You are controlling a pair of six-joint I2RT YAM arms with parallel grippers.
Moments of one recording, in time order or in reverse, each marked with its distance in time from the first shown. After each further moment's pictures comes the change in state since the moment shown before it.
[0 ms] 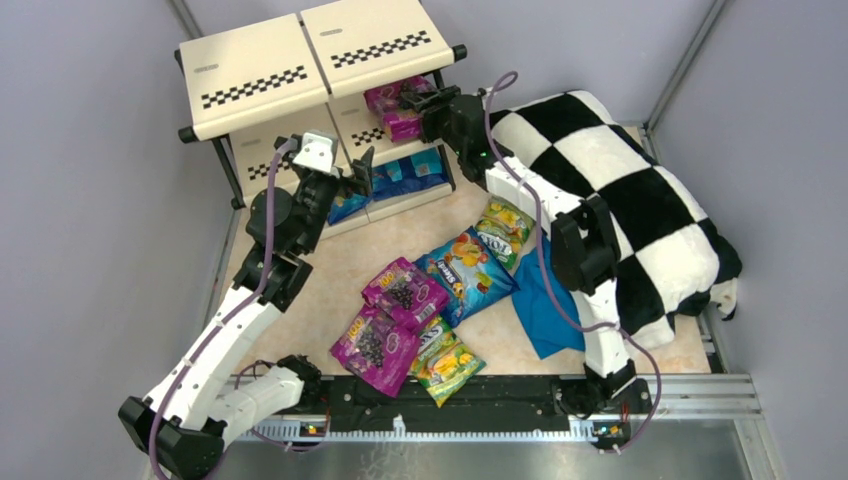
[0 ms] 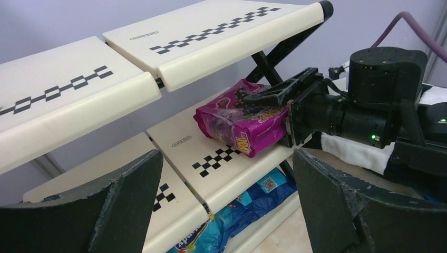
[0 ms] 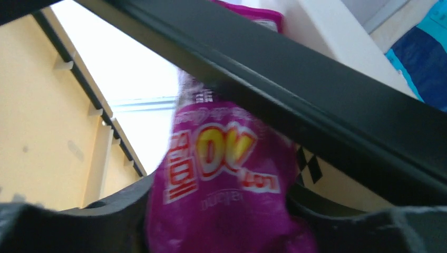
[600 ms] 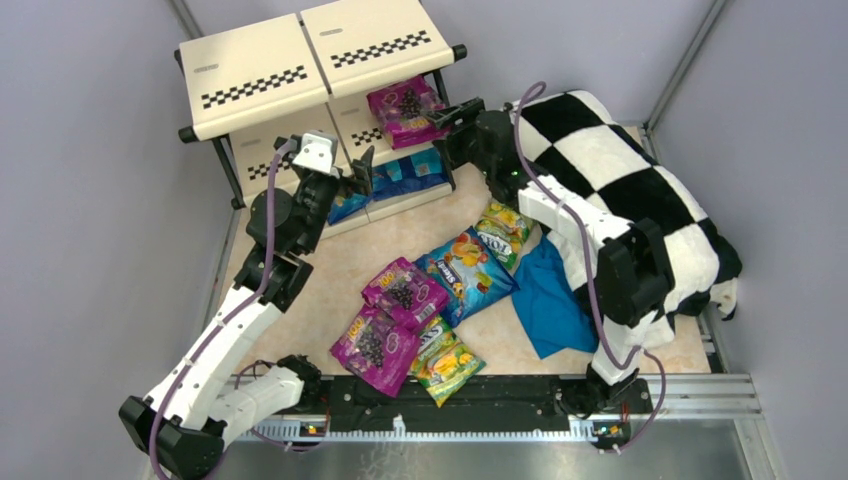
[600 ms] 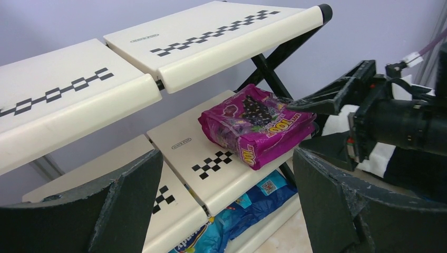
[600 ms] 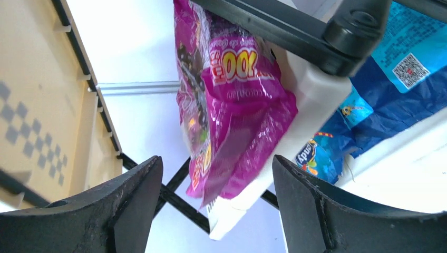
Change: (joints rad) left arm 0.000 0.000 -0.010 0.022 0.000 0.003; right arm -0.003 -0.313 -0.339 -0.070 0.028 -0.099
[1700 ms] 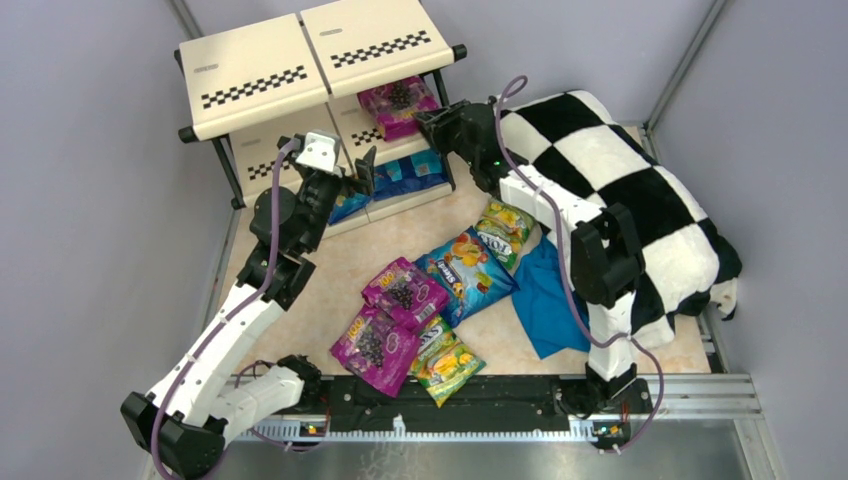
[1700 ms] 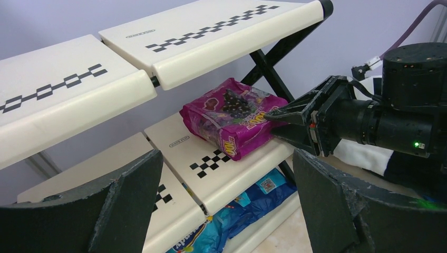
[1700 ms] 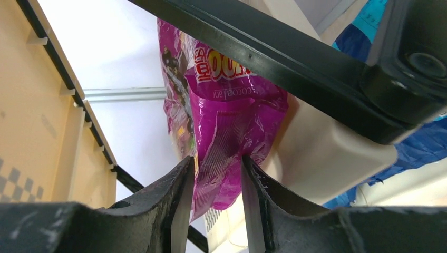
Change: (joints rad) left arm 0.000 0.015 -0.004 0.007 0.000 -0.004; right arm 0.000 0.136 0.124 0.023 -0.016 -0.005
